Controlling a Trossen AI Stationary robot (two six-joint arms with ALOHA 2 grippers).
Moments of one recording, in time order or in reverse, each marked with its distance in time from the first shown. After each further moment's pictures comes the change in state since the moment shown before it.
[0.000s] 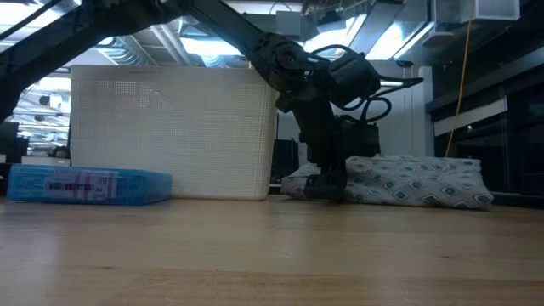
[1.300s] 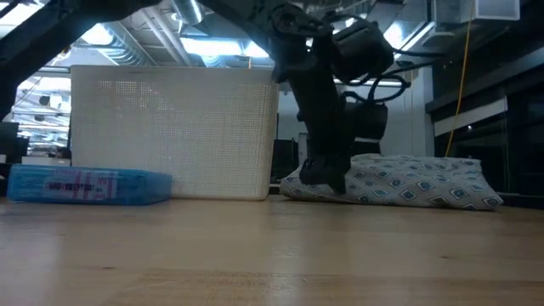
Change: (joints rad) left arm -0.130 -0.067 0.009 -0.147 -0.002 -0.075; right arm 0.000 0.000 0.000 -0.001 -0.008 0.000
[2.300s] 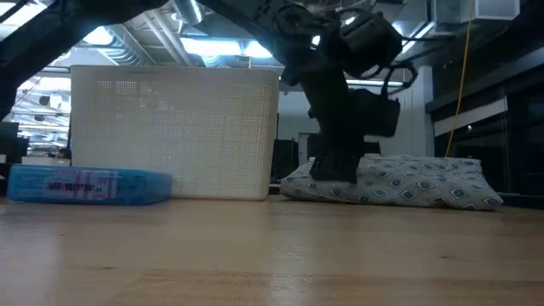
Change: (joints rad) left arm -0.012 0.024 0.052 0.105 -0.086 0.188; right arm 0.011 0.000 0.000 0.000 0.026 -0.027
